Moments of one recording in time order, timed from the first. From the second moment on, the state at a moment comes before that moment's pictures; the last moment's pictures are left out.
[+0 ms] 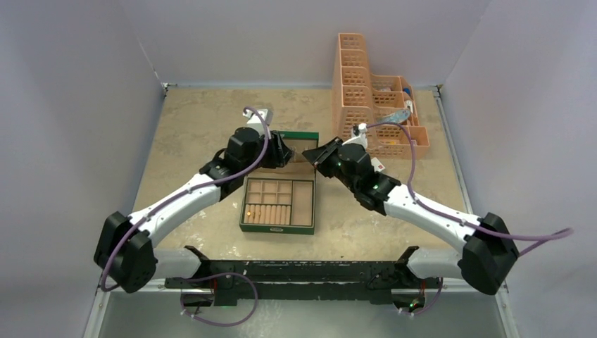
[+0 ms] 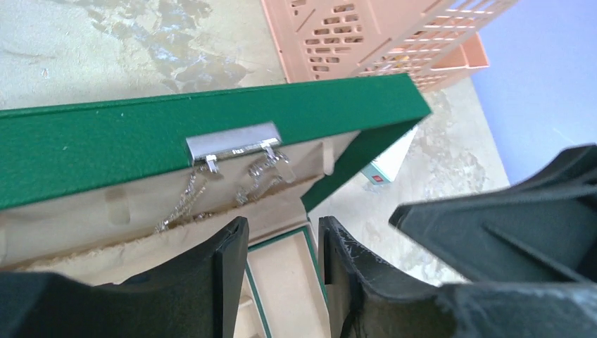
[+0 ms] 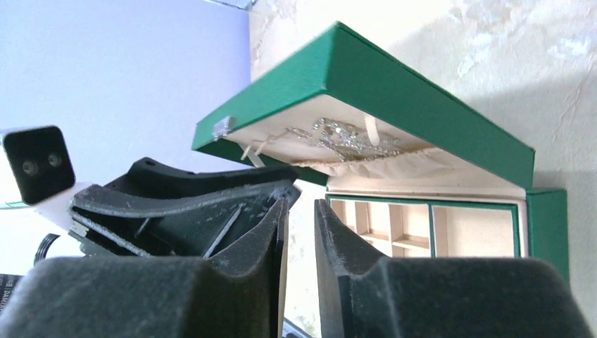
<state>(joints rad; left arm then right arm) -0.61 1.31 0.91 -0.01 0.01 -0.55 0.79 1.27 0.83 0.08 0.23 1.24</state>
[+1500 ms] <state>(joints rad) -0.18 1.25 1.13 -0.49 0.32 -0.49 0.61 1.41 1.09 -0.13 0.08 0.87</state>
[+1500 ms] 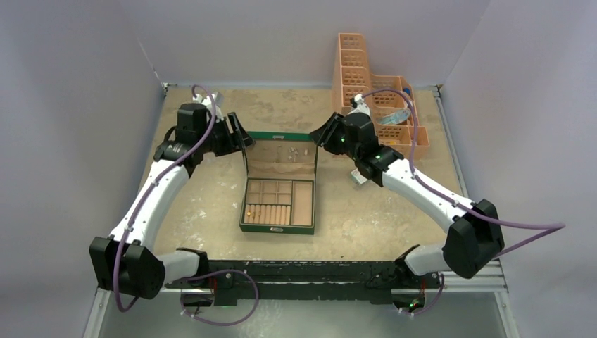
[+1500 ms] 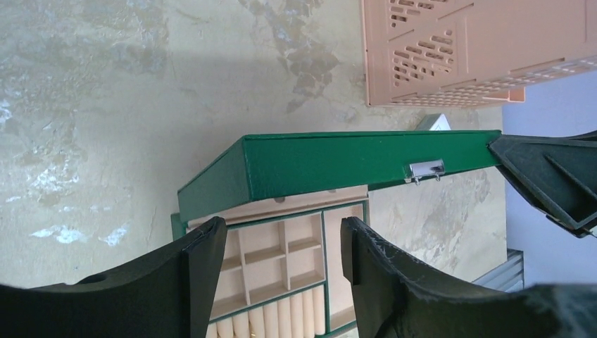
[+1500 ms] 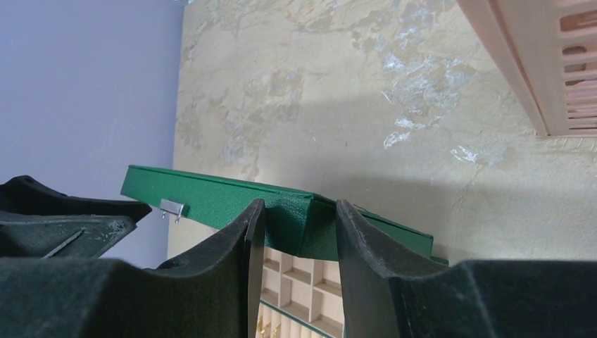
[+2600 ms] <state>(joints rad) -0.18 0.94 1.05 -0.83 0.19 -0.52 0.70 1.00 0.57 -0.31 -0.27 0.90</state>
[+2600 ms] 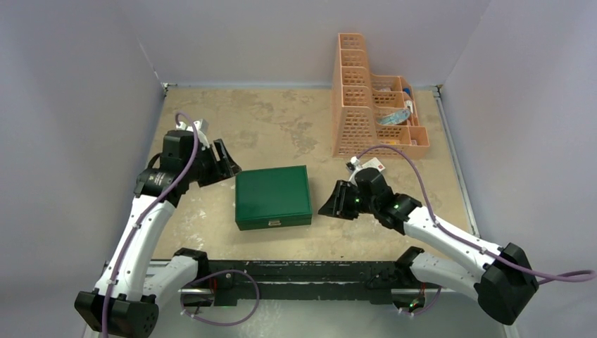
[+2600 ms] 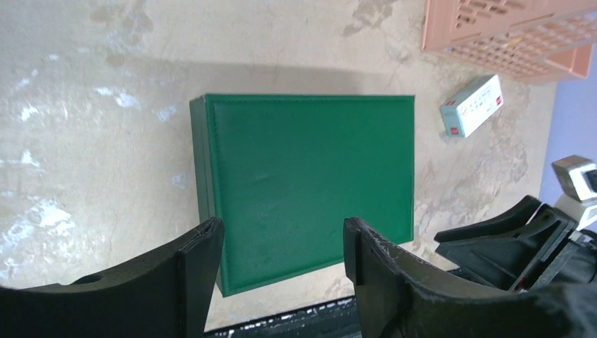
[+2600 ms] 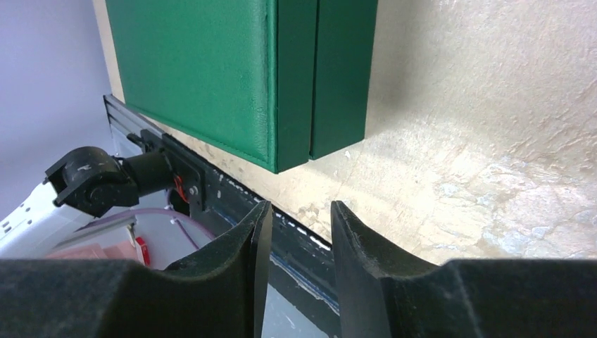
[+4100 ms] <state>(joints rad) -0.17 1.11 0.78 -0.91 0.27 -0.70 0.71 1.35 0.71 -0.15 -0.36 0.75</state>
